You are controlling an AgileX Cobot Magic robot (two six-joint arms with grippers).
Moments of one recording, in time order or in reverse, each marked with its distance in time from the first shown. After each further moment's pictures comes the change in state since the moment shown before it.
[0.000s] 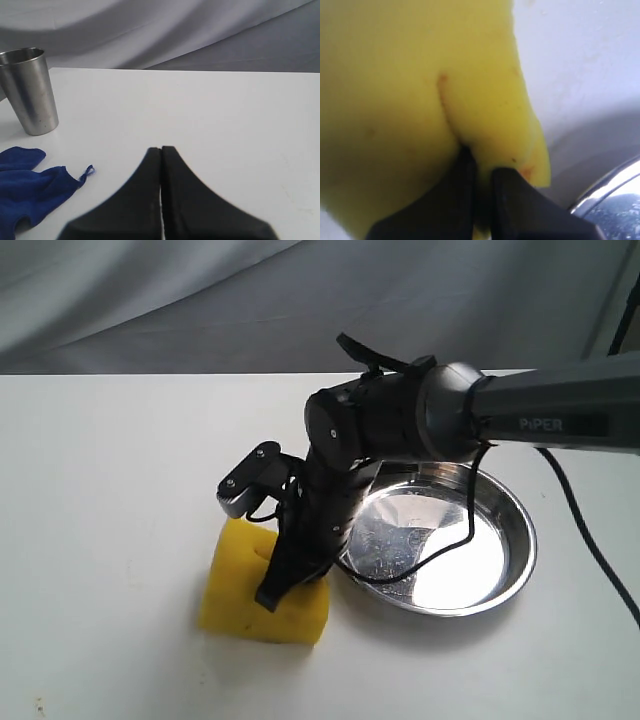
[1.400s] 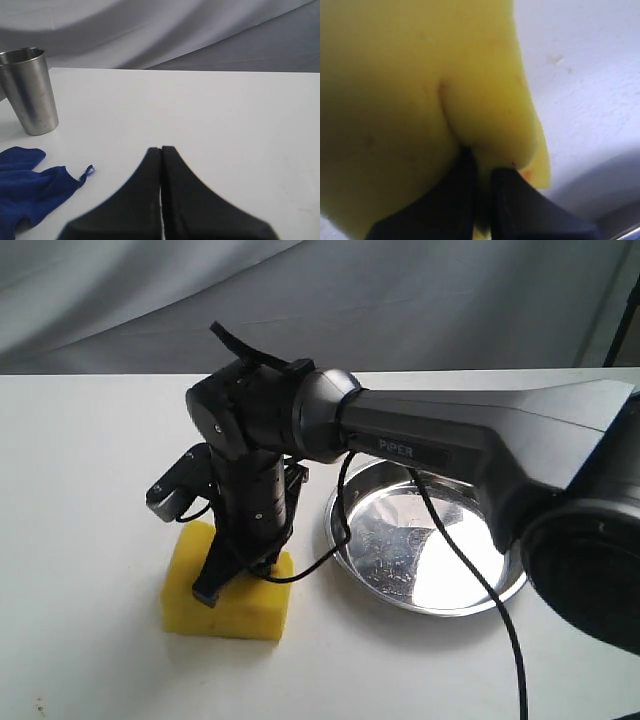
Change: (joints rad) left arm 0.000 0.000 0.000 0.000 0.000 0.000; right arm 0.120 0.224 -0.448 -0.174 0.365 0.196
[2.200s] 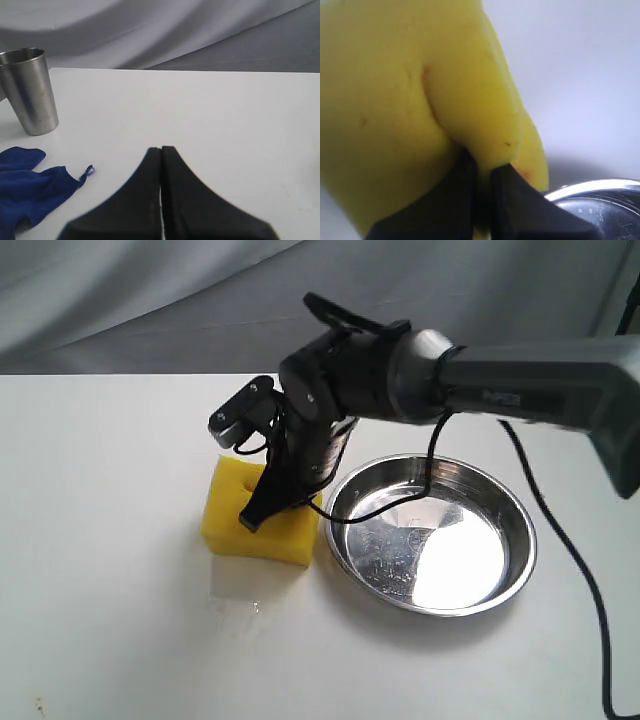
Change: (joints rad) left arm 0.000 0.000 0.000 0.000 0.000 0.000; right arm -0.132 -0.149 0.214 -0.089 -0.378 0.071
